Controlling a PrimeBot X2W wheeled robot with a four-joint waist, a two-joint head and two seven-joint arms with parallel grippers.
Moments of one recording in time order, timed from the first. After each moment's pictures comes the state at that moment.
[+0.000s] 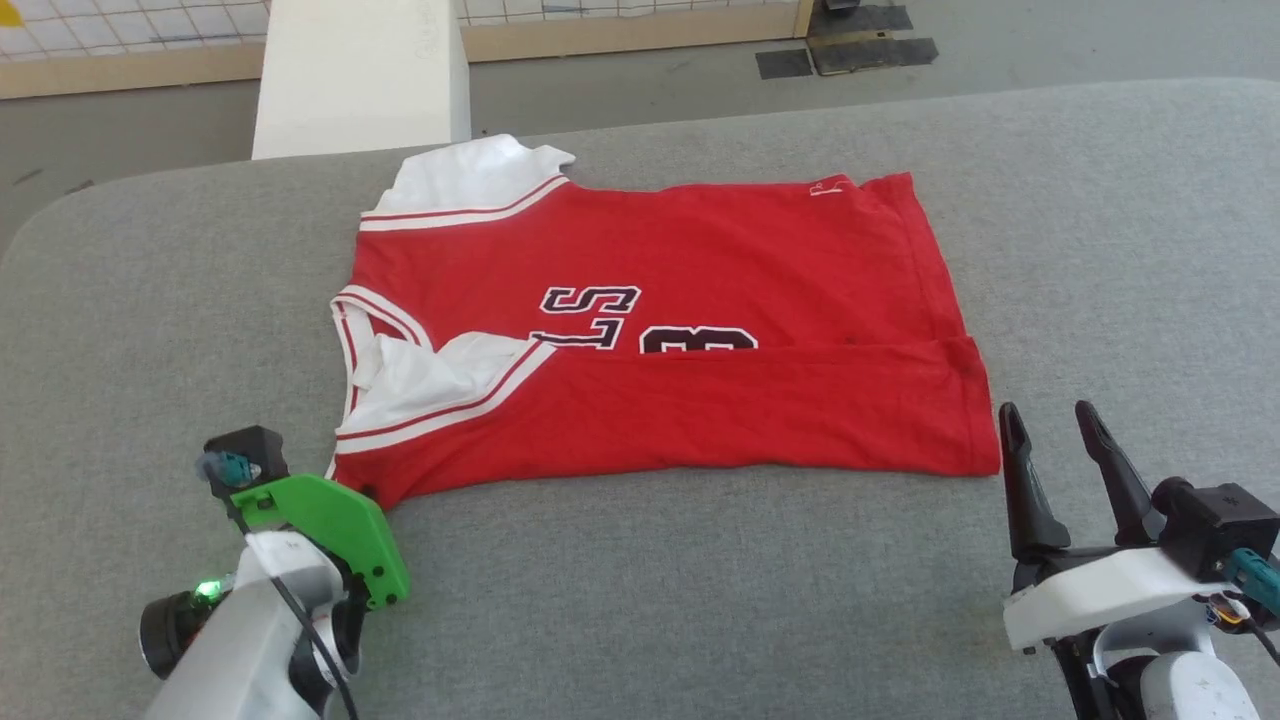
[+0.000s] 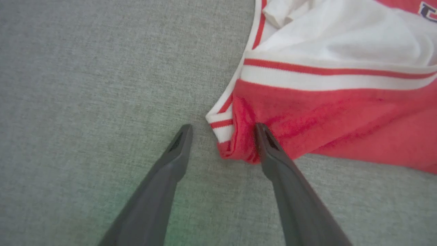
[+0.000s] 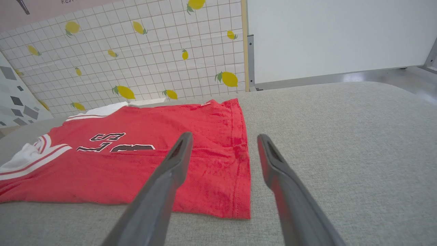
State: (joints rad) left arm -0.30 0.34 -0.37 0.38 -0.67 0.37 0.29; right arm -0.04 -0.06 -0.06 0.06 0.19 0.13 -0.12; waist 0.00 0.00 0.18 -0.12
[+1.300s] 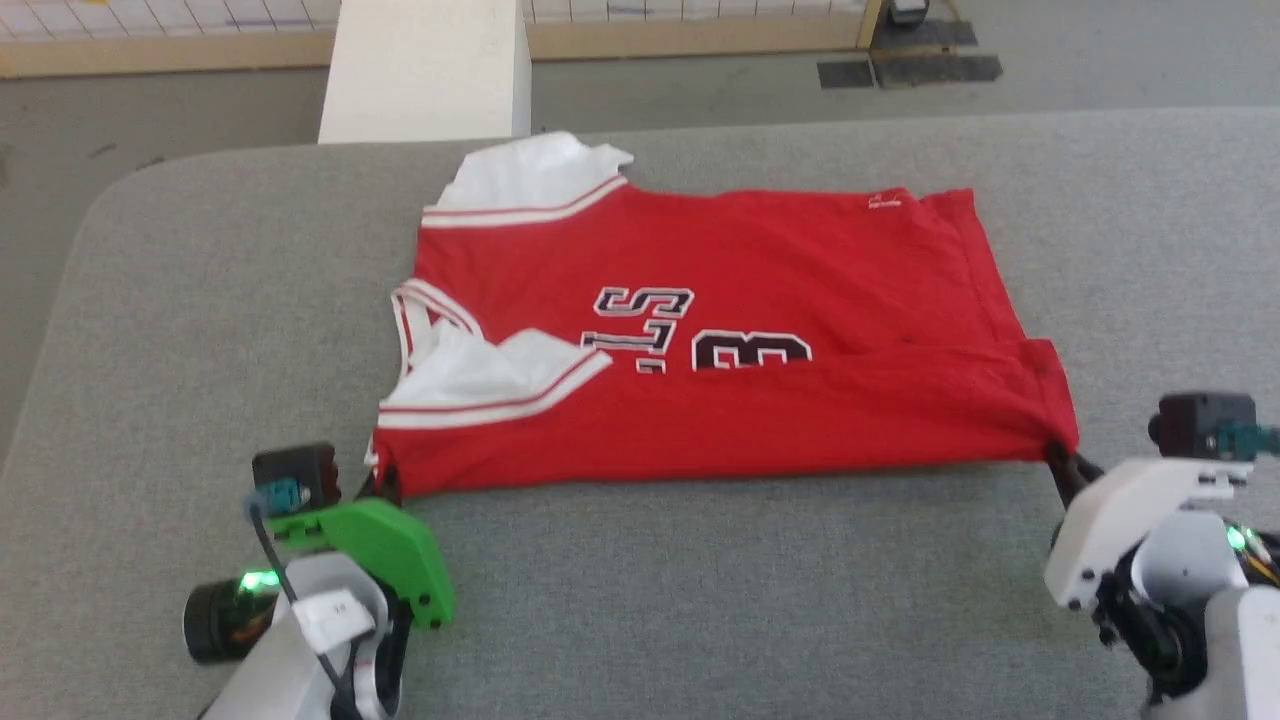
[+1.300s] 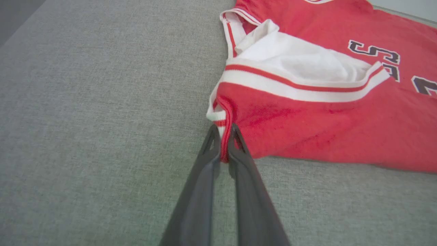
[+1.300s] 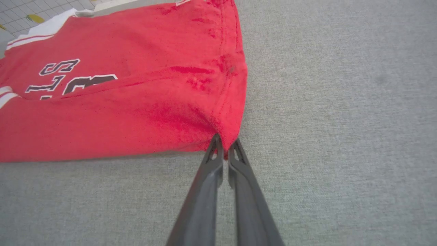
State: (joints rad) left arm -0.26 0.33 -0.42 0.28 -0.64 0.35 0.10; right arm -0.18 -0.05 -0.21 0.13 0.18 0.13 0.51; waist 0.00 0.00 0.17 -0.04
